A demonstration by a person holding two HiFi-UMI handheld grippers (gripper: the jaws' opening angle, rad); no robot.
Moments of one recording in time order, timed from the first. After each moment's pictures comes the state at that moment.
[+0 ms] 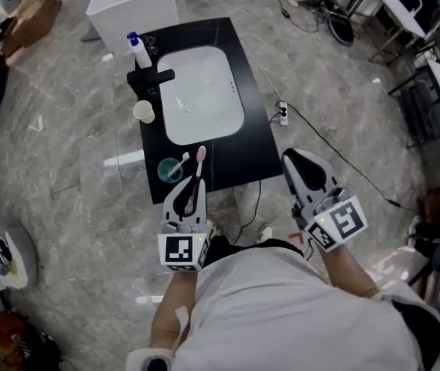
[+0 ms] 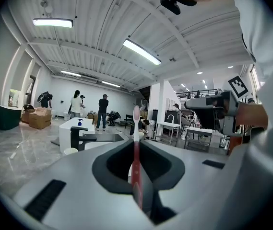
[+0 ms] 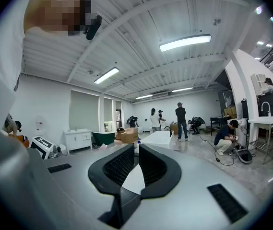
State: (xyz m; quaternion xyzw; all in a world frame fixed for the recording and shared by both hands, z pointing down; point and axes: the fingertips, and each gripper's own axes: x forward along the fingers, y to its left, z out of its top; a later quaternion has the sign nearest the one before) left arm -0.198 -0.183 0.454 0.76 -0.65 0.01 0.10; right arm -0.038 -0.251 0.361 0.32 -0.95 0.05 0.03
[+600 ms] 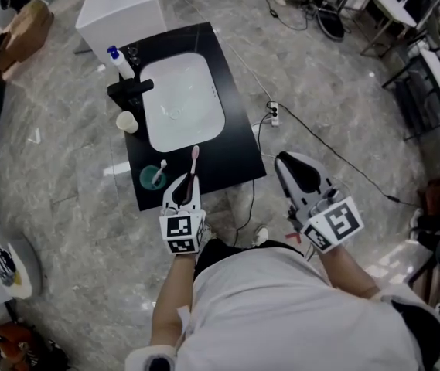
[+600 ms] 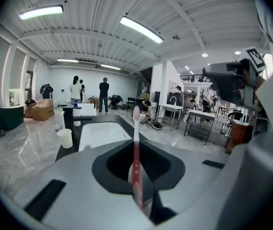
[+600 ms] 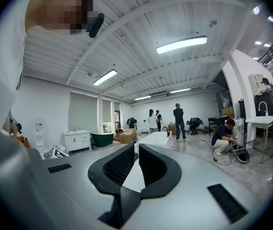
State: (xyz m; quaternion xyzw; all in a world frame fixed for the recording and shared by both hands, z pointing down) left arm -0.162 -0.219 0.534 0.74 -0.64 0.11 0.17; right arm 0.016 -0.256 0.361 0.32 -0.95 0.06 0.03
